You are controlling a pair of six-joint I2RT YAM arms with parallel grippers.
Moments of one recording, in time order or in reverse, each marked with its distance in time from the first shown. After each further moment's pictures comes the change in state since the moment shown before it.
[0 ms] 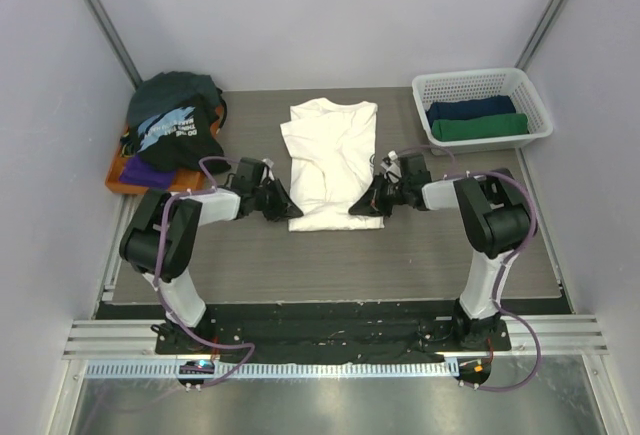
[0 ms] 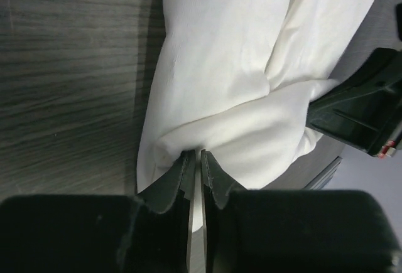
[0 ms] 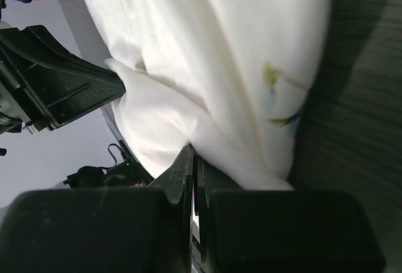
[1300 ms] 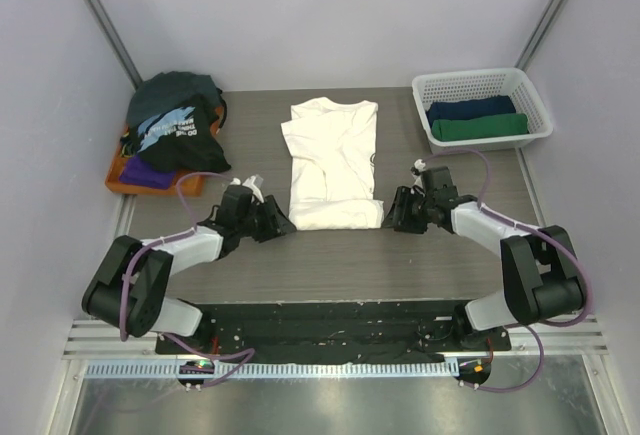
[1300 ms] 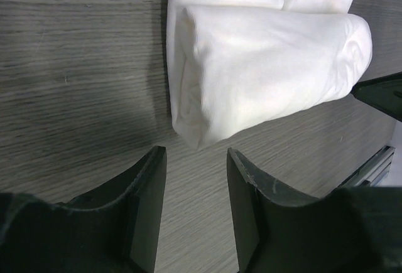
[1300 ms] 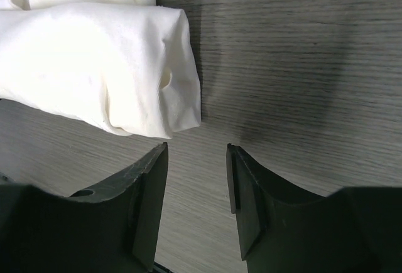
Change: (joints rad) left arm -0.047 -0.336 -0.345 0.157 -0.124 0.100; right arm -0.031 -0.447 -0.210 -0.354 0.436 -0.311
